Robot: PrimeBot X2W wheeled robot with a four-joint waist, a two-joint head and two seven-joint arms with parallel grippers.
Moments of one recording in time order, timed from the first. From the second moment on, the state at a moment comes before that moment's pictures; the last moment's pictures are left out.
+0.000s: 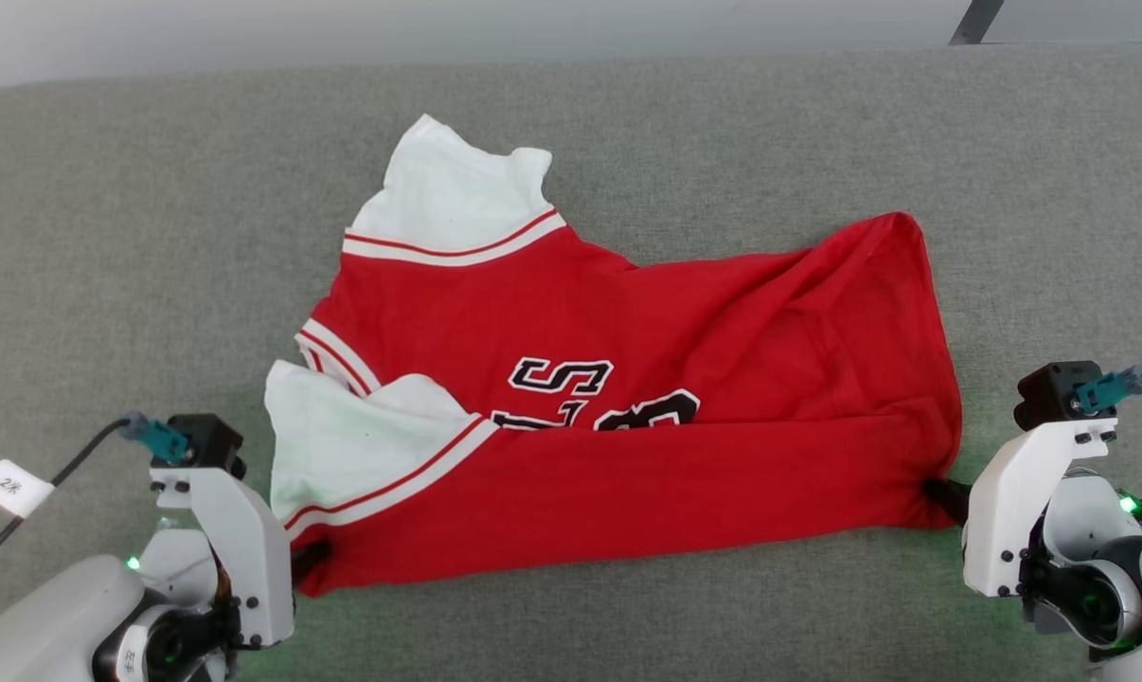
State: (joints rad) left arm -0.53 0.86 -0.91 0.15 -1.34 0.22 0.44; right arm -0.30 -0.22 0.03 0.17 0.44 0.13 0.85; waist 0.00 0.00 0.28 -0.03
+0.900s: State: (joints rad) left arm -0.37 1.03 -0.89 -0.18 -1.44 0.43 0.49; right arm -0.13 -0.33 -0.01 -0.03 0.51 0.13 0.97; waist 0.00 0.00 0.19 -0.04
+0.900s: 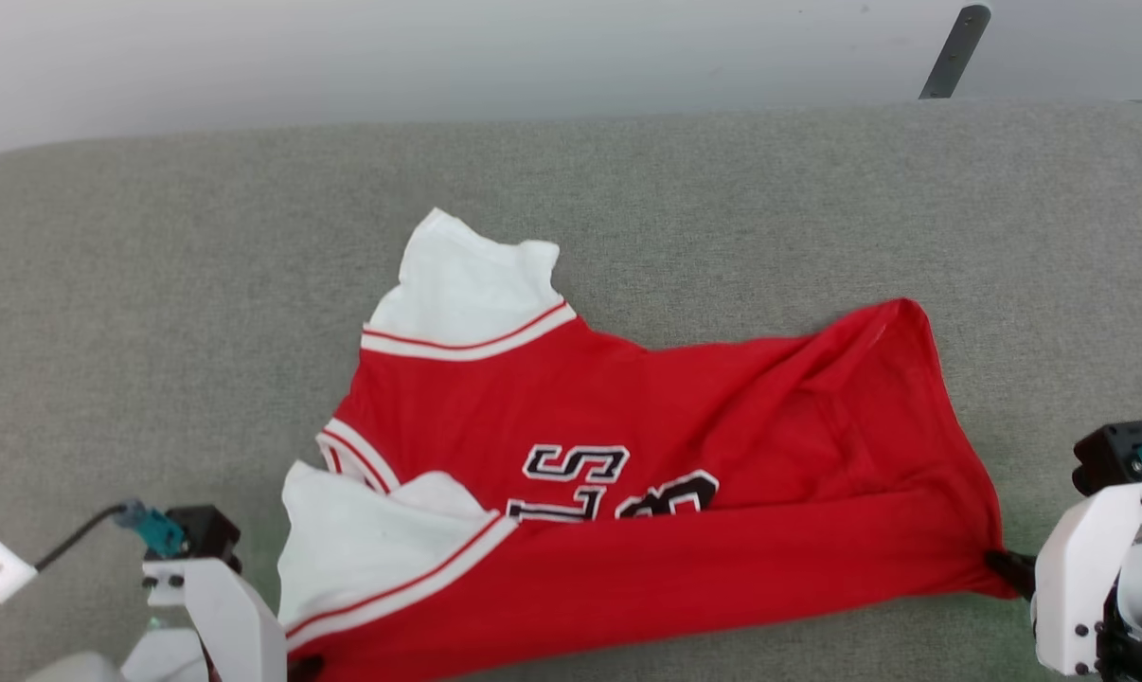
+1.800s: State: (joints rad) left arm -0.32 1.04 -0.89 -0.23 -1.41 0.49 0.42; right arm -0.07 -0.29 -0.04 -0.07 0.49 0.13 0.91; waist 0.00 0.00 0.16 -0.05
